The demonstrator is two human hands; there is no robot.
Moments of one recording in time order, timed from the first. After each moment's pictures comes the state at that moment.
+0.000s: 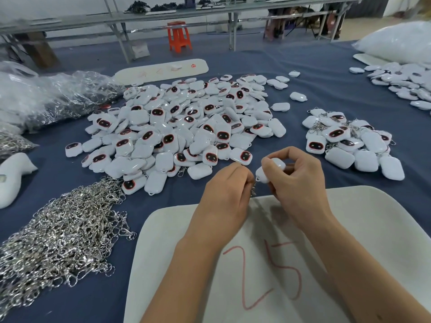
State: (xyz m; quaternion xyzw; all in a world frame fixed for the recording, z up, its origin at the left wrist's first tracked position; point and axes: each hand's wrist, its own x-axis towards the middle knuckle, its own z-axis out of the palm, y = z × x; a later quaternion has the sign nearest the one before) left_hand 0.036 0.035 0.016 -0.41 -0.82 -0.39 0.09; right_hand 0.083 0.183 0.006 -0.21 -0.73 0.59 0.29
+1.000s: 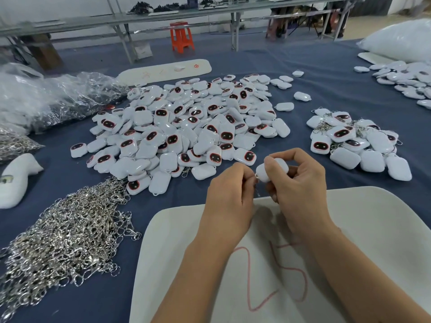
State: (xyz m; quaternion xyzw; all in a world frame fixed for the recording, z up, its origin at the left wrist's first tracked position) left_hand 0.040 0.040 0.008 -0.30 -0.81 -0.50 0.04; right_hand 0.086 0.165 0.009 -0.21 -0.66 0.65 0.31
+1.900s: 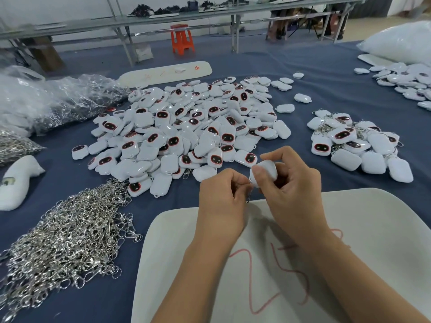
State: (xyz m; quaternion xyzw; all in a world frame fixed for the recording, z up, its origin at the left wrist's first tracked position) left_hand 0.031 0.036 0.003 -0.20 -0.81 -0.56 -0.01; right_hand 0.087 0.163 0.000 -0.09 -0.79 0.49 0.37
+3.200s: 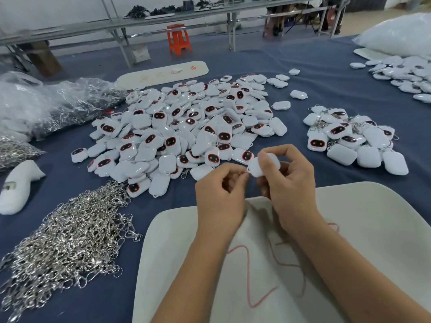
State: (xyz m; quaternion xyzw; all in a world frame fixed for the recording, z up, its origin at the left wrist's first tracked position) left_hand 0.033 0.044 0.001 -0.19 -0.77 -0.61 0.05; right_hand 0.080 0.160 0.003 -0.16 -0.65 0.67 0.33
